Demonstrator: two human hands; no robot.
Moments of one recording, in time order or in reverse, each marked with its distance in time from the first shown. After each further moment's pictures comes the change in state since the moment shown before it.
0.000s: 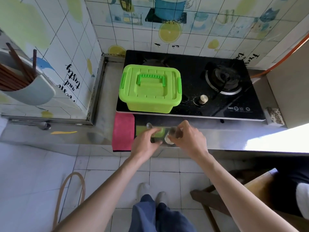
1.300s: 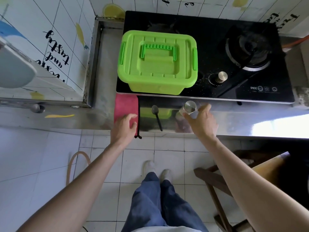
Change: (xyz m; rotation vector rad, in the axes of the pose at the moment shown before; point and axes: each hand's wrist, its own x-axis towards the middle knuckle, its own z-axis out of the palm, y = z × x) left_hand 0.021 -0.111 -0.017 0.156 0.065 -0.229; right_hand 0.059 0.036 0.061 0.042 0.052 0.295
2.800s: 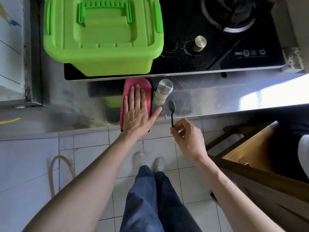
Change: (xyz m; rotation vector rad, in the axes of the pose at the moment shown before) left_hand 0.033 0.073 0.144 0.550 0.010 0.374; right_hand -0.063 0.090 0.042 0.296 -0.098 -0.107
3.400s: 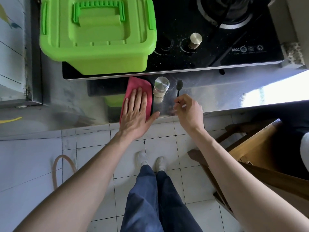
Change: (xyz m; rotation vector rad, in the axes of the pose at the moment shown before) left_hand -0.015 -0.002 0.001 -0.021 -0.006 0.097; right_hand 0.066 -0.005 -0.009 0.098 0.134 0.007
